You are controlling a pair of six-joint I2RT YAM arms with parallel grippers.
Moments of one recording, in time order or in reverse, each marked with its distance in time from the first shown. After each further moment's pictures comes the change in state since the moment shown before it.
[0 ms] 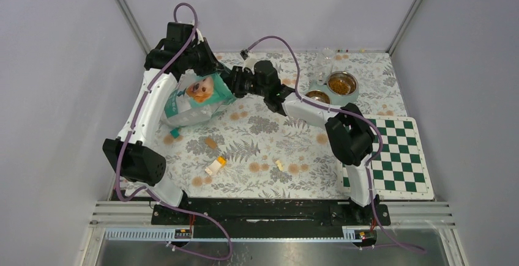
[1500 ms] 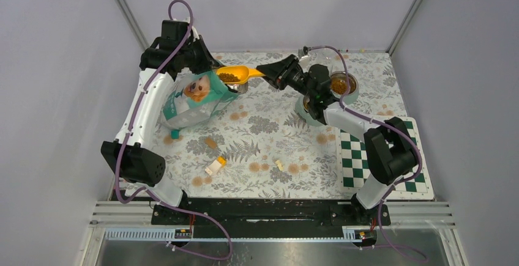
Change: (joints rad) left arm 0.025 -0.004 0.032 -0.020 -0.027 0.034; right arm -0.245 -0.353 -0.474 0.396 -0.031 0.674
